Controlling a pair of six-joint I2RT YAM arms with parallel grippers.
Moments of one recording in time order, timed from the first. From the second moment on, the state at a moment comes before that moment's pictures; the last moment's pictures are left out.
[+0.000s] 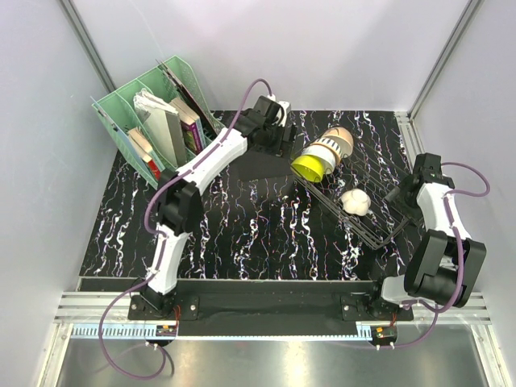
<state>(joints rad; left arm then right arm) -0.60 2.19 2.14 -0.78 0.12 -0.27 -0.31 1.39 0.98 -0.76 0.17 0.55</state>
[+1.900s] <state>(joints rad) -0.81 2.14 1.85 -0.60 -0.10 -0.26 -0.30 1.28 0.96 -0.85 0.37 0.61</state>
